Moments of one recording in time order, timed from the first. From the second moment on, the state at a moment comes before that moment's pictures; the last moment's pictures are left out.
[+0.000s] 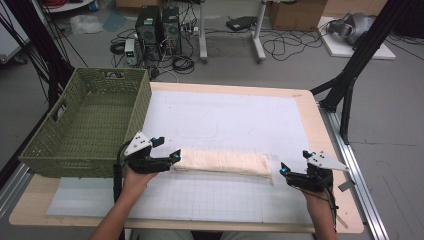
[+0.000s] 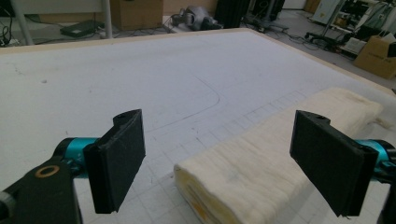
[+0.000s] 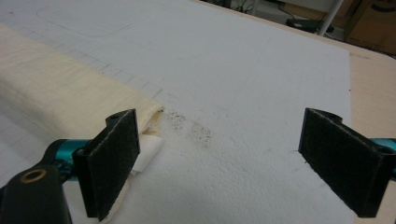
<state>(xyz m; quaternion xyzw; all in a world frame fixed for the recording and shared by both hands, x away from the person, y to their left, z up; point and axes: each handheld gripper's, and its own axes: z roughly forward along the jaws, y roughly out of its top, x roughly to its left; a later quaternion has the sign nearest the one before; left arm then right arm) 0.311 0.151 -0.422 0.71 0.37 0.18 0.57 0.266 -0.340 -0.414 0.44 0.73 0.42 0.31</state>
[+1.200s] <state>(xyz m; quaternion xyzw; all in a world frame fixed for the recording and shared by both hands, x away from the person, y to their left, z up) 0.321 0.139 -0.445 0.76 0.42 0.12 0.47 0.267 -0.344 -0.422 0.44 0.74 0.41 0.30</state>
